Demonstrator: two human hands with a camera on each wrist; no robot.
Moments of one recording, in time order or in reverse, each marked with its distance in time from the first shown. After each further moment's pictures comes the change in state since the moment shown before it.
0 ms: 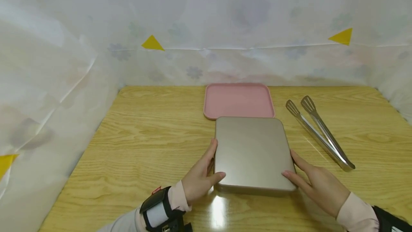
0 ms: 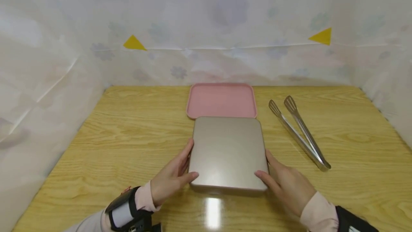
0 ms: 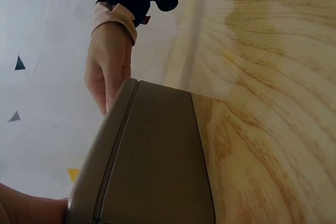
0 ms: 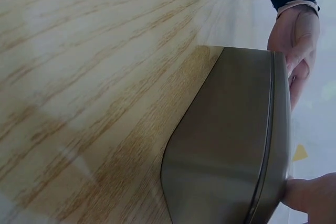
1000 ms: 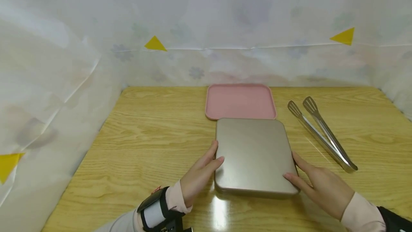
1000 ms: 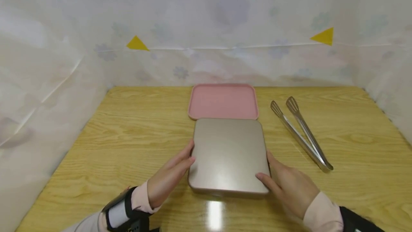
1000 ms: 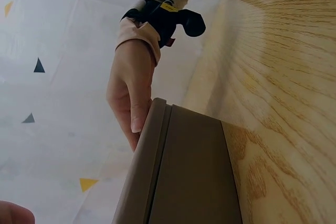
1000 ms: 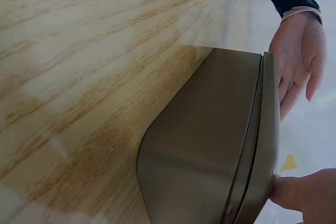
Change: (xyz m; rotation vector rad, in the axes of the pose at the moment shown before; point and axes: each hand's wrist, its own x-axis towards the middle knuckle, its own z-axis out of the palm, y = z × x) left_hand -0.005 0.020 0.004 -0.151 0.088 -0.142; right_hand 0.000 -0.002 -0.006 -0.076 -0.017 -0.035
